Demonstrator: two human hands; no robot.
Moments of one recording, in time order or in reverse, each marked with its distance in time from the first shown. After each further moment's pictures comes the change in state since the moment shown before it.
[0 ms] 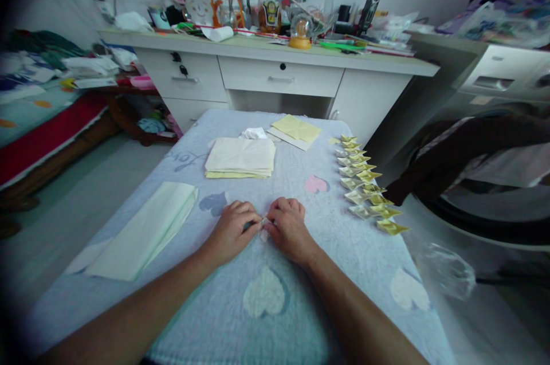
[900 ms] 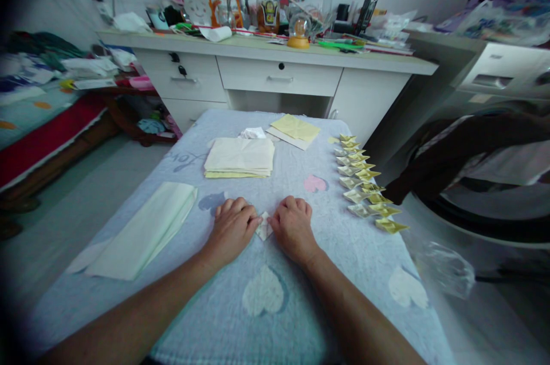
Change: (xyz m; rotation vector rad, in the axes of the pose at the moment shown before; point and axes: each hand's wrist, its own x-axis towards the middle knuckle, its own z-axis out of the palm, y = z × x) left_hand -0.001 0.008 0.006 0.355 0.051 -0.140; right_hand 0.000 0.007 0.008 -0.231 0.069 0.137
